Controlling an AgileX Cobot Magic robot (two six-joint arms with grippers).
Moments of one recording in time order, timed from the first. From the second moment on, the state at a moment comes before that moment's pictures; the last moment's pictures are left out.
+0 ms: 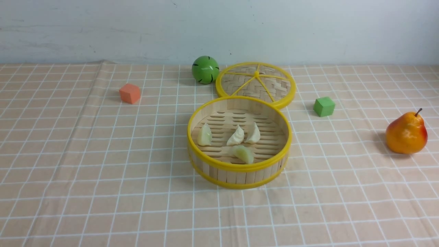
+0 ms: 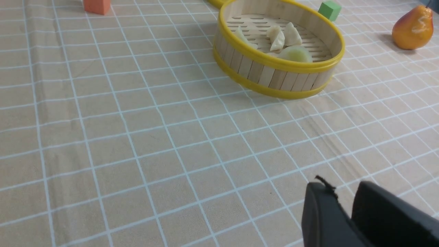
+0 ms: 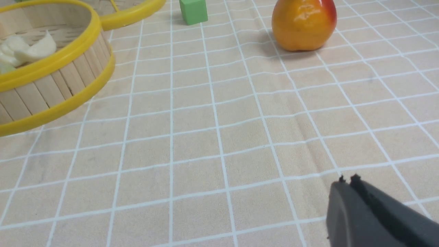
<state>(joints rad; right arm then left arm) -0.03 -0.01 0.01 -0.01 0.39 0.18 -0.46 0.06 -0.43 -0.02 0.80 -0.21</state>
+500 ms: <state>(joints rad) -0.03 -0.01 0.01 -0.01 0.39 0.18 -0.18 0.06 -0.15 0.02 0.13 -0.21</state>
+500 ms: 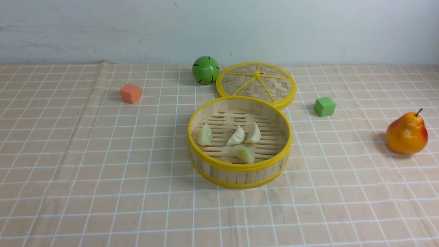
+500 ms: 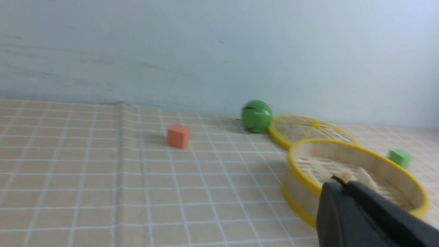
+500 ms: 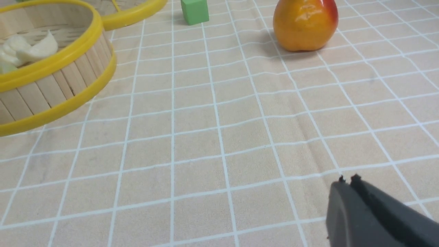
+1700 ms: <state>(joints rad) -0.03 -0.01 0.01 -0.01 0.39 0.18 0.07 -0.01 0.03 0.02 0.37 -0.21</state>
